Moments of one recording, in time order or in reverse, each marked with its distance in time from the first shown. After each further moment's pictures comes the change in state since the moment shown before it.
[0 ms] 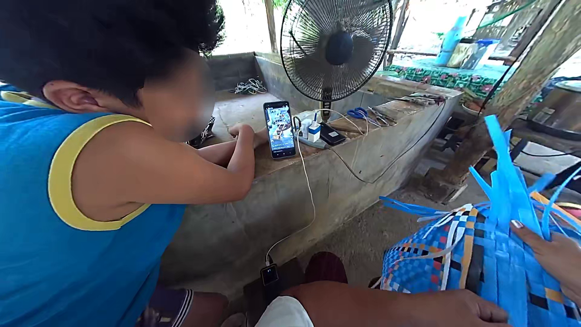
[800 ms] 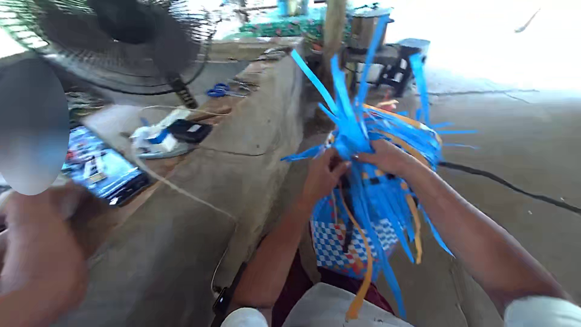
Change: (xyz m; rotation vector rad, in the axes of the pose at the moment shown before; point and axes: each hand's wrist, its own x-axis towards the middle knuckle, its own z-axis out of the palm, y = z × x) left_hand 0.056 0.027 -0.063 0.464 0.334 0.103; right_hand -0.027 0.007 -0.019 0.006 -0.225 -0.031
